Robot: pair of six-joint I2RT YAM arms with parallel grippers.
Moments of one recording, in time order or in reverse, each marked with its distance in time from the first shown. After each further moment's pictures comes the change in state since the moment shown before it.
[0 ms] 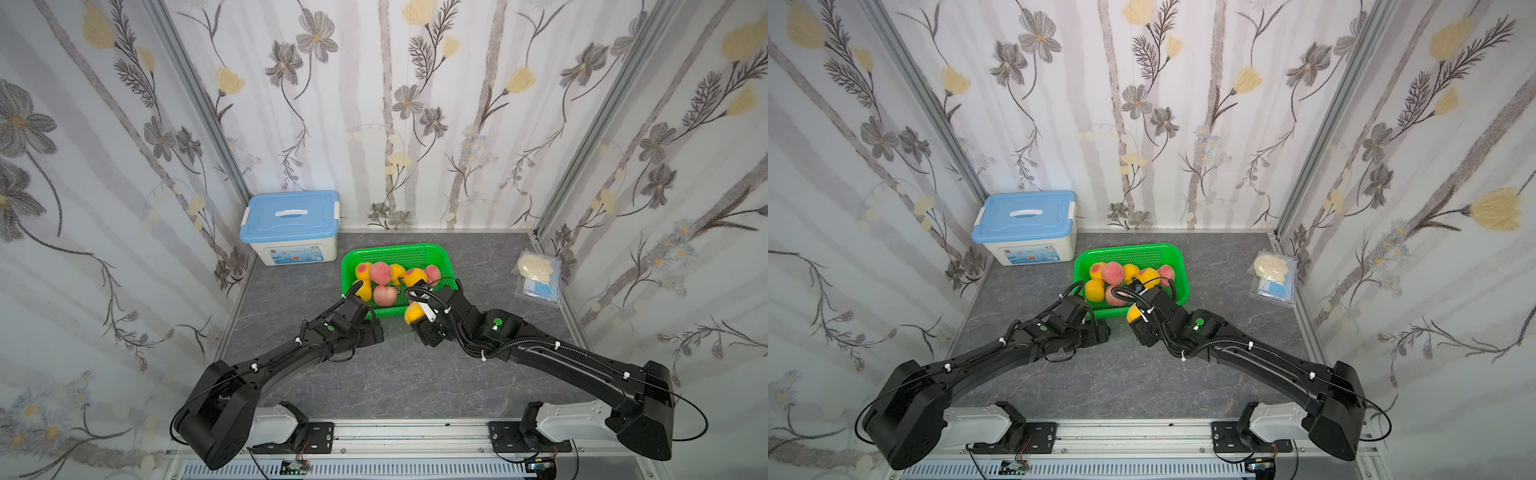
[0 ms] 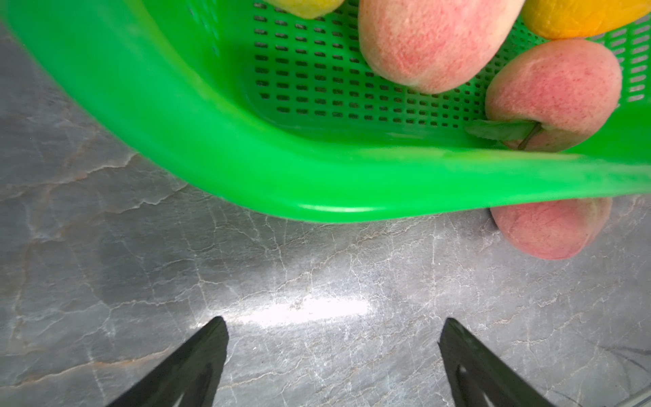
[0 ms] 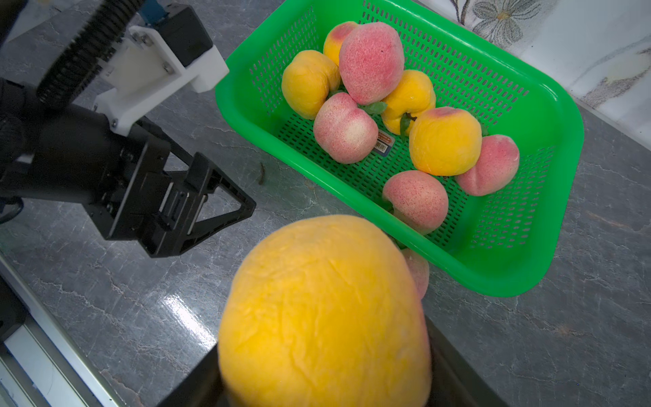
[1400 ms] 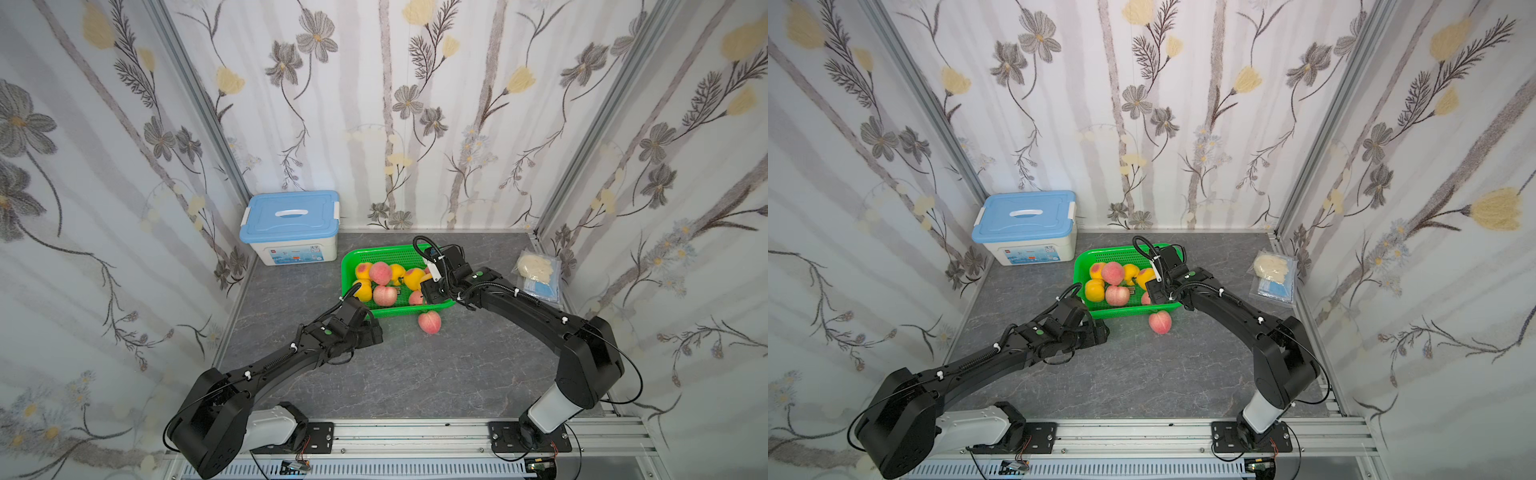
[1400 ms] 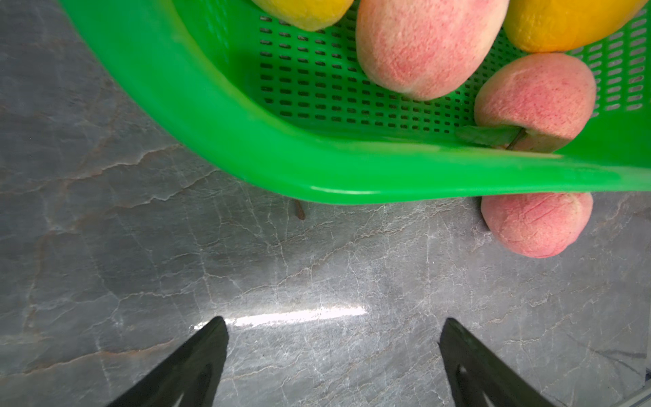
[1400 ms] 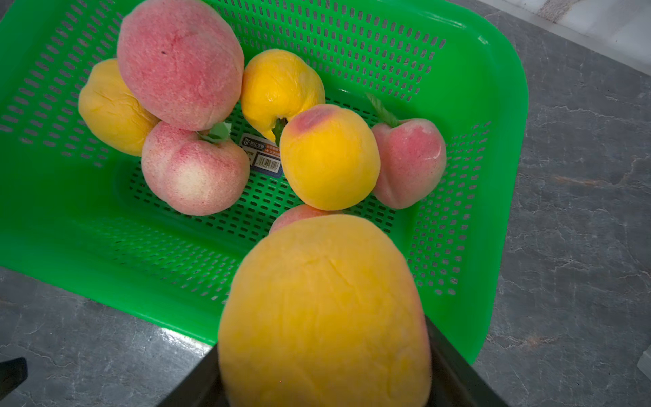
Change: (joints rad) left arm -0.008 -0.042 -0.027 0.008 -0.020 -0.018; right arm -0.358 0.363 0.212 0.017 -0.122 -0.033
